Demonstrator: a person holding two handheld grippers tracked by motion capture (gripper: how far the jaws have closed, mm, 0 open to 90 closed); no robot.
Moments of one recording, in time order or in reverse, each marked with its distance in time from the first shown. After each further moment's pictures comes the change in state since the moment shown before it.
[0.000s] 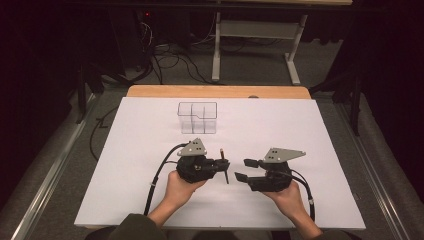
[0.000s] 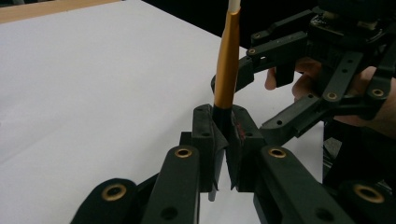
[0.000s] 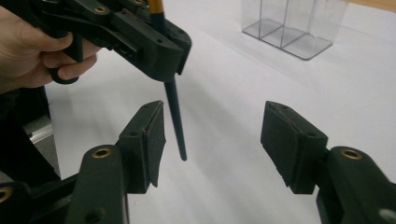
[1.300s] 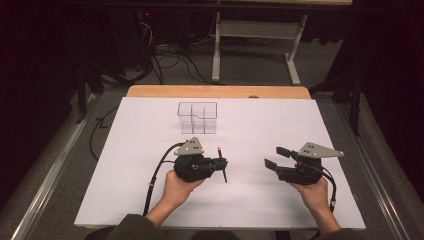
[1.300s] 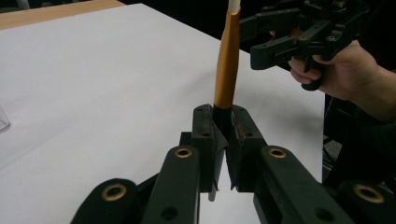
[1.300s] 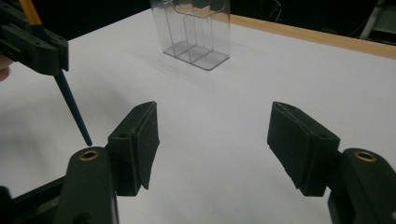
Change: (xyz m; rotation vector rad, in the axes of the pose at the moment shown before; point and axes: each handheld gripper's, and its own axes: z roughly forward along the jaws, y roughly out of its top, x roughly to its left) left arm 0.002 0.002 -0.007 -0.015 0.009 -0.007; right arm -0.048 -0.022 -0.051 -0.121 -0.200 0.054
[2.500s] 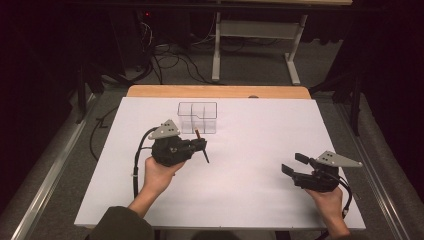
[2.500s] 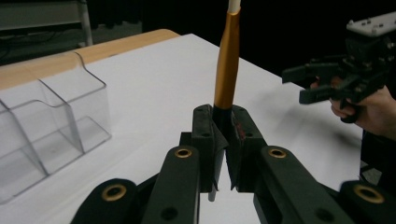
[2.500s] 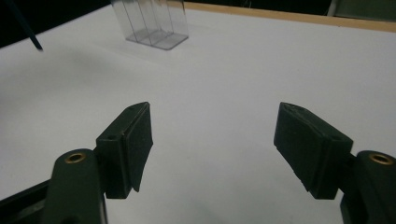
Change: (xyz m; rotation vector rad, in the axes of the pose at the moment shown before) left arm 0.028 0.028 -0.053 -0.070 0.159 -0.020; right arm -0.026 -0.036 -0.025 0.007 -0.094 0.072
